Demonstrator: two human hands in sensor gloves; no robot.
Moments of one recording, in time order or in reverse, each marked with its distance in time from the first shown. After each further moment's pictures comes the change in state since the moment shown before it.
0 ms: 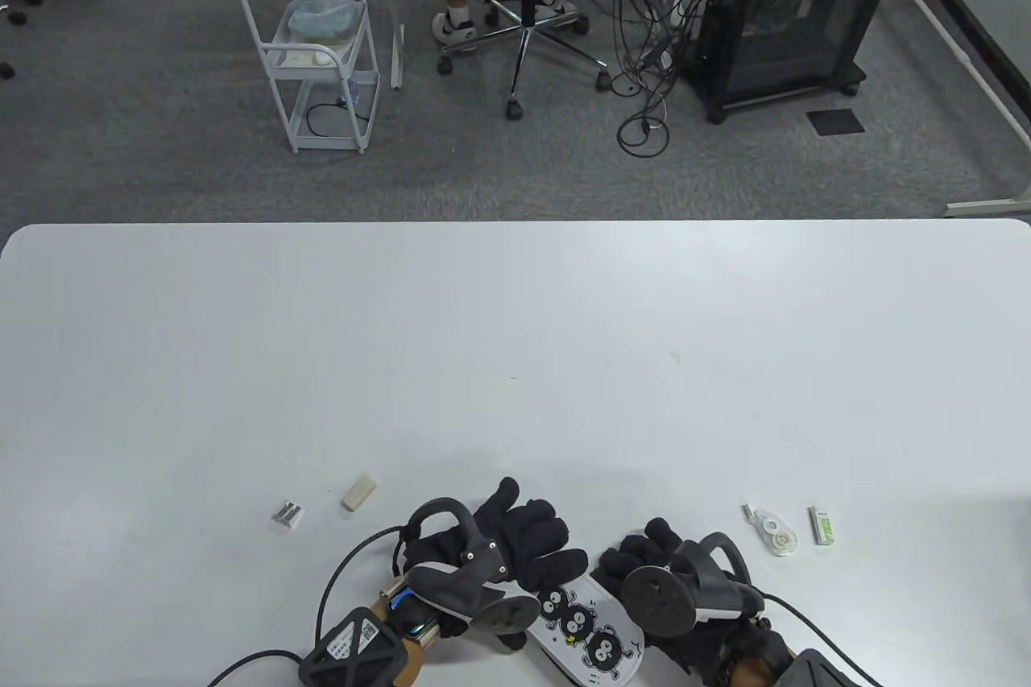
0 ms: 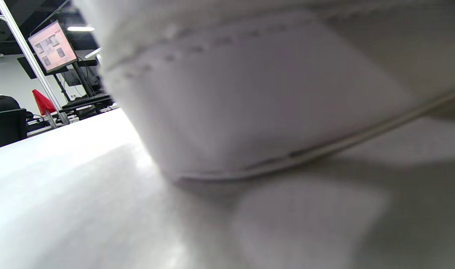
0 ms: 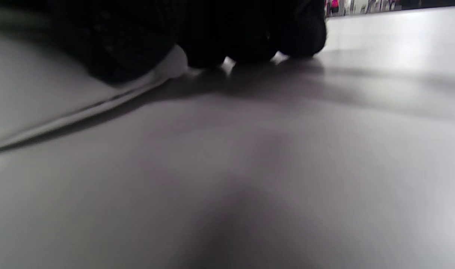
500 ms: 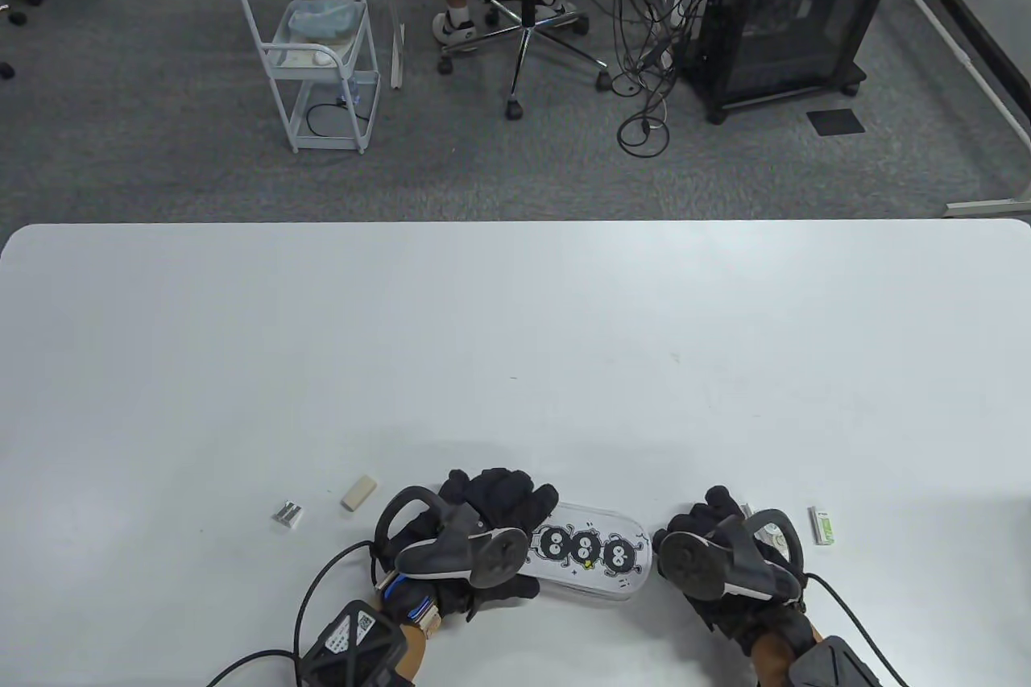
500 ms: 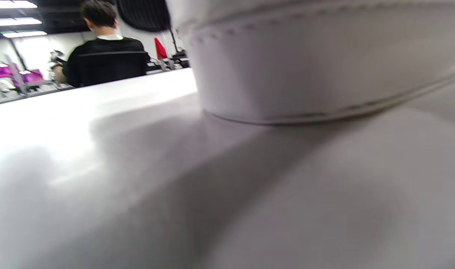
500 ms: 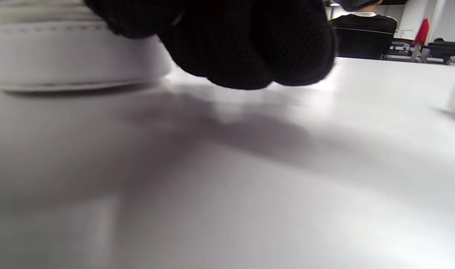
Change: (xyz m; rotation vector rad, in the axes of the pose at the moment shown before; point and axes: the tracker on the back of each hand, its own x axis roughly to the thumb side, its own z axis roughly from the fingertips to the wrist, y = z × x) left_hand -0.038 -0.010 0.007 -0.100 0.445 0.153; right_hand -0.051 -0.016 0.010 -0.077 0.287 0.110
